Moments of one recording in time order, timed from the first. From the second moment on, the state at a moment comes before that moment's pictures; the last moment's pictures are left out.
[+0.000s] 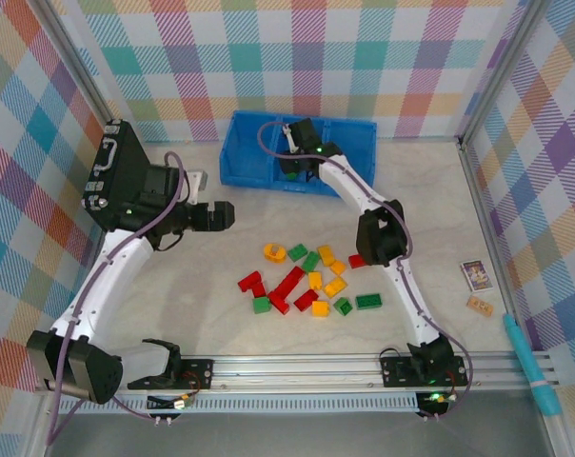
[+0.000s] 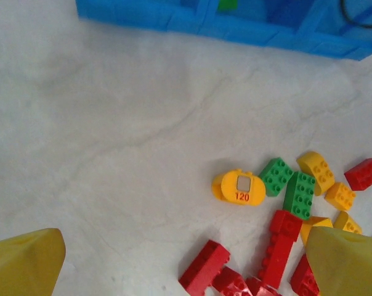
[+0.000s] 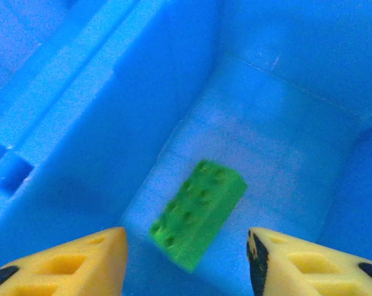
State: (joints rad) left arm -0.23 1.22 1.18 -0.85 0.19 -0.24; right arm 0.52 2.60 2.51 -0.68 0.07 0.06
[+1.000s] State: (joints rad) left arm -0.67 1.31 0.75 -0.63 -0.03 -1.06; right arm 0.52 1.79 1.56 -0.42 -0.03 0.10
